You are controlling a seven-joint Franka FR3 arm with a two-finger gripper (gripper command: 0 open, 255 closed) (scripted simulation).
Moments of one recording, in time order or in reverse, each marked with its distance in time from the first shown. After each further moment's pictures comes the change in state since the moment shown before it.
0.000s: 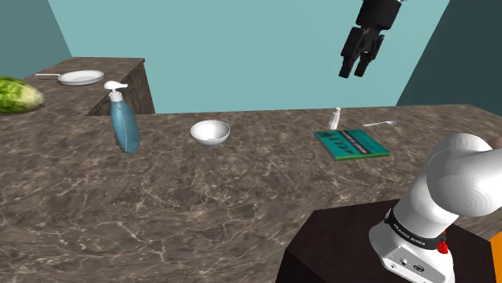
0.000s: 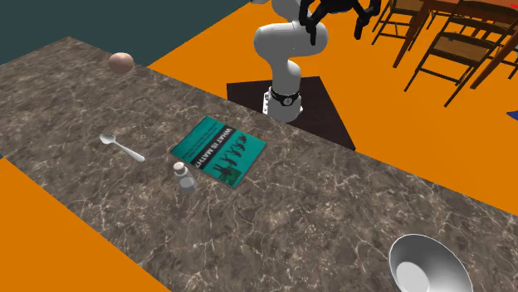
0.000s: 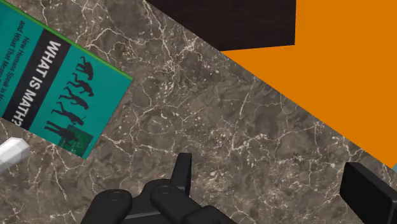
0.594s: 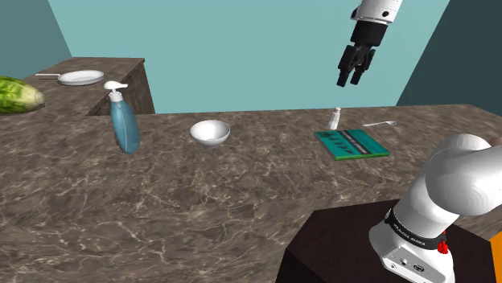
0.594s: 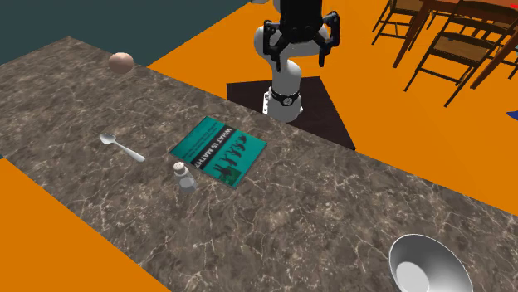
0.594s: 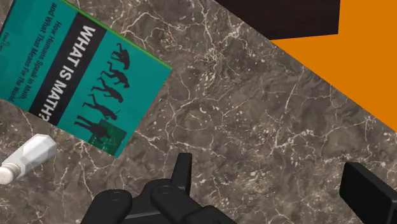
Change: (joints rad) arm -0.040 0.069 -0.132 -0.063 -0.091 0.110 -0.143
